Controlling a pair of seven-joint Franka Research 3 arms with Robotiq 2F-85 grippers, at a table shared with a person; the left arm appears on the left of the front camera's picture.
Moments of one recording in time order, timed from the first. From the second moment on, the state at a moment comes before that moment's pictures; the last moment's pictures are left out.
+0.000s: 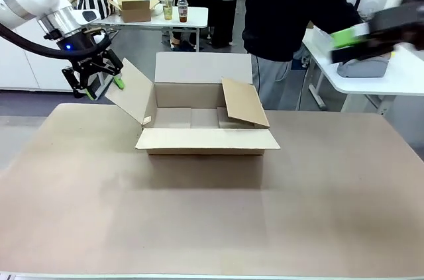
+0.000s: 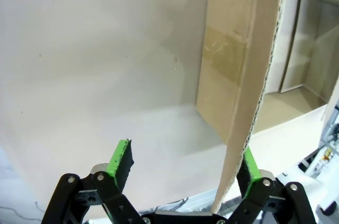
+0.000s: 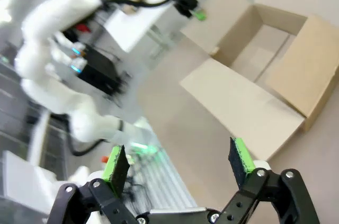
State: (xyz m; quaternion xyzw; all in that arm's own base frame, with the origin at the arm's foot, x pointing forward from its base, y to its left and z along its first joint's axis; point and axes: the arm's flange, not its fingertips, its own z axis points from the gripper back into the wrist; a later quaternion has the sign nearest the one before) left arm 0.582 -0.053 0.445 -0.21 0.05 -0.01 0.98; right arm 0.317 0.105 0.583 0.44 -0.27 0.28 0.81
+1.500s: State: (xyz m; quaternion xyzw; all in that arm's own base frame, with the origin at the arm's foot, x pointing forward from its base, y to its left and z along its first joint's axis) left arm 0.582 -0.053 0.445 -0.21 0.05 -0.01 0.98; right arm 0.532 0.305 0.465 -0.04 -0.17 0.05 0.98
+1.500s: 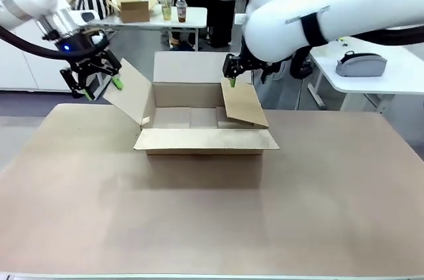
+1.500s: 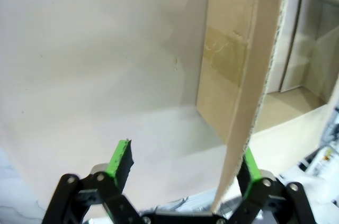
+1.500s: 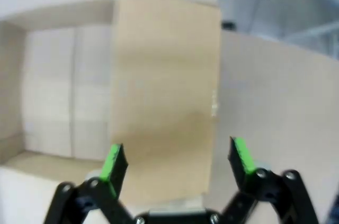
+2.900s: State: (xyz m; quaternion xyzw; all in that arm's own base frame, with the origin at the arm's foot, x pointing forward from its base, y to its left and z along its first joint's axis) left arm 0.582 -0.054 0.445 -0.21 0.05 -0.01 0.98; right arm 0.583 0.387 0.411 -0.22 -0.08 0.03 0.97
